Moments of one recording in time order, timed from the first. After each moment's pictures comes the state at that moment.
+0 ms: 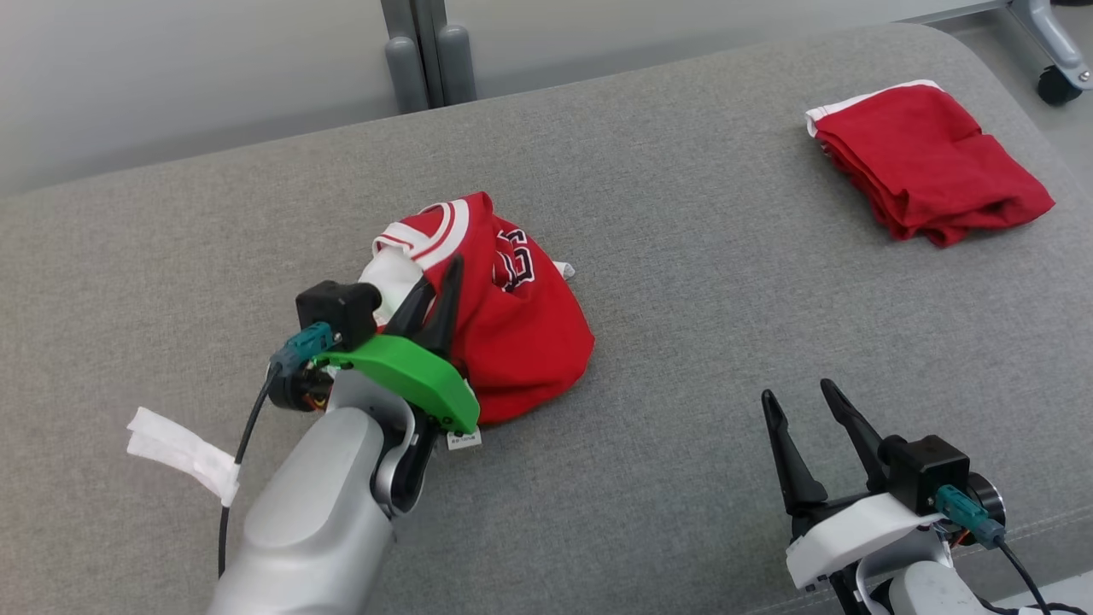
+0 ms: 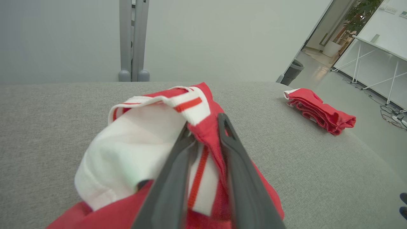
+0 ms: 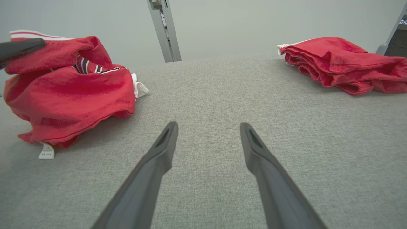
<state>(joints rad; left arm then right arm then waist) -0.58 0.07 -0.52 0.68 -0.65 -0.13 -0.23 -0.10 -0.05 0.11 0.26 0.19 0.13 -0.26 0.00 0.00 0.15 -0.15</state>
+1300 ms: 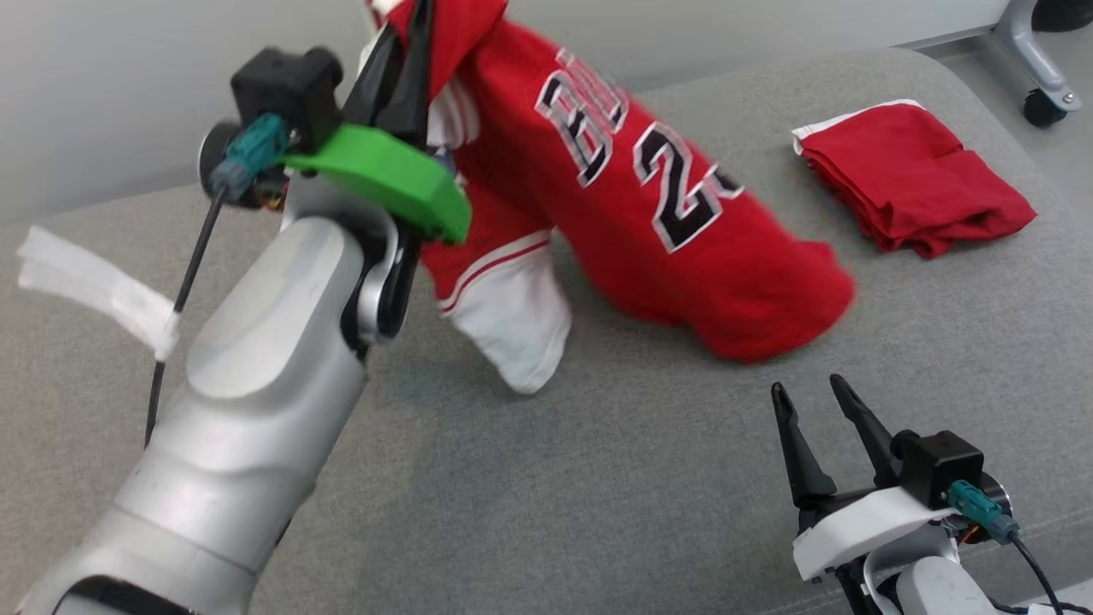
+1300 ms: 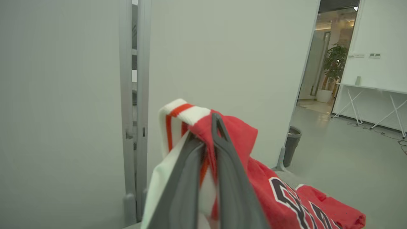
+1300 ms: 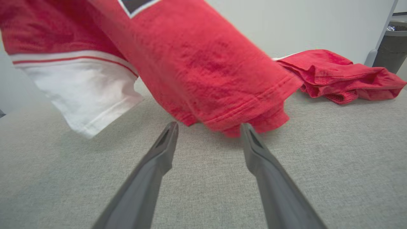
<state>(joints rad) -0.95 0.15 -0.68 0.54 -0.75 0.07 -0.26 -0.10 -0.05 0.10 0.26 0.23 0.13 -0.26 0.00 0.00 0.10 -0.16</state>
